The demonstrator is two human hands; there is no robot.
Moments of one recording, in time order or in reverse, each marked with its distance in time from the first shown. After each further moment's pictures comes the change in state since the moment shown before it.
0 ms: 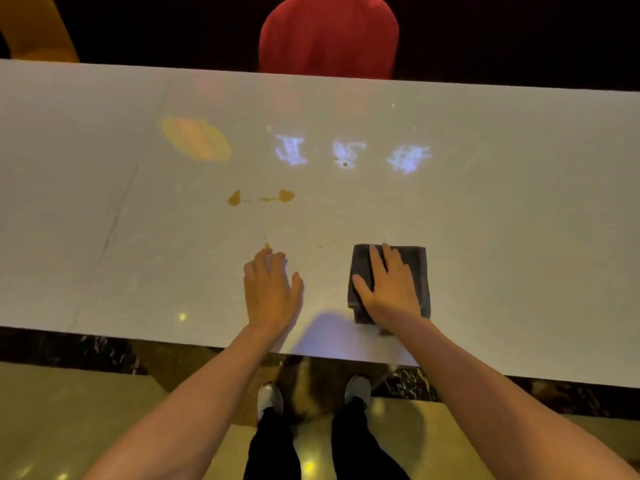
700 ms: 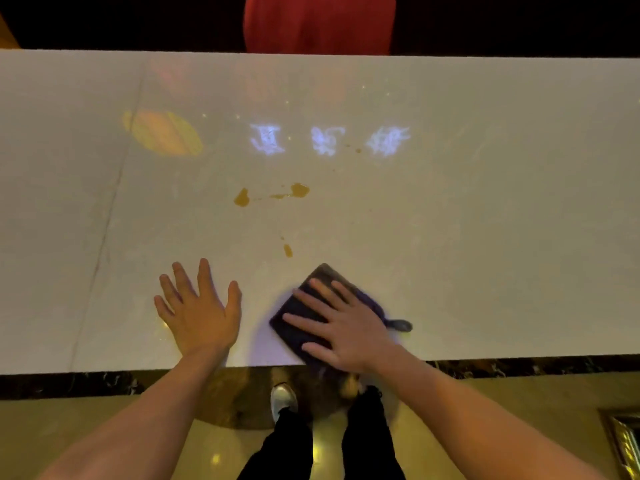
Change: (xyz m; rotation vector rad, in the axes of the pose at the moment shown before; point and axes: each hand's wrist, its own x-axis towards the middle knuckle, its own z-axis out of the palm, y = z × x) left_hand 0.022 -0.171 -0.023 0.365 -0.040 -0.238; right_hand -0.027 -0.092 0.079 -0.316 -0.102 -0.651
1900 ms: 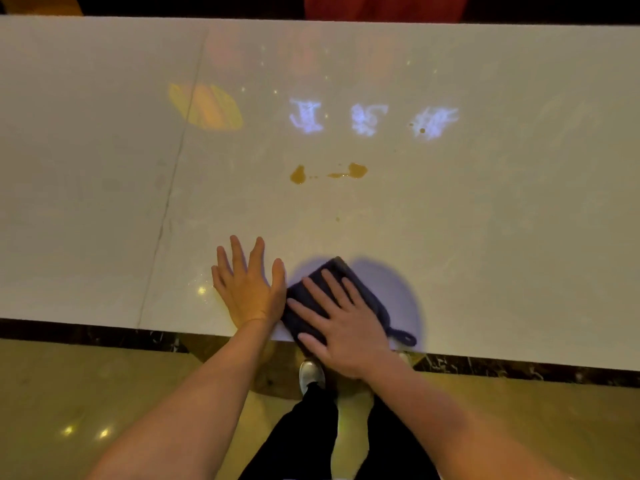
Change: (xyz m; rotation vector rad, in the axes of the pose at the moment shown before) left_hand -0.004 0.004 -0.027 -0.136 -0.027 -0.032; right_hand 0.043 -0.088 0.010 0.059 0.011 0.095
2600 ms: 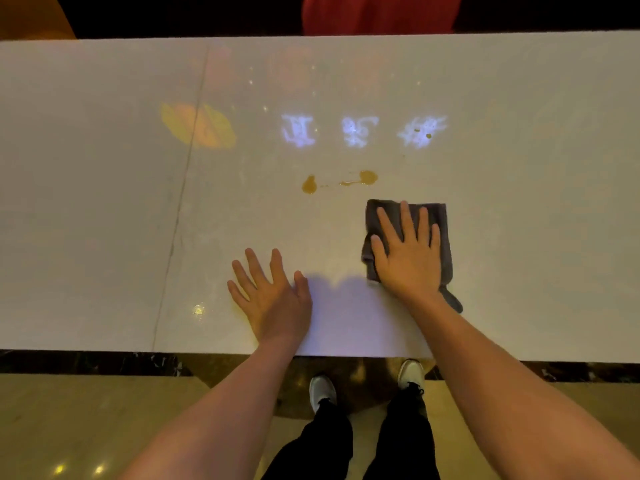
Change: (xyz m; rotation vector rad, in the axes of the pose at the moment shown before) left_hand 0.001 -0.002 0.014 0.104 0.032 0.056; right_hand 0.063 0.089 -0.027 0.055 0.209 0.685
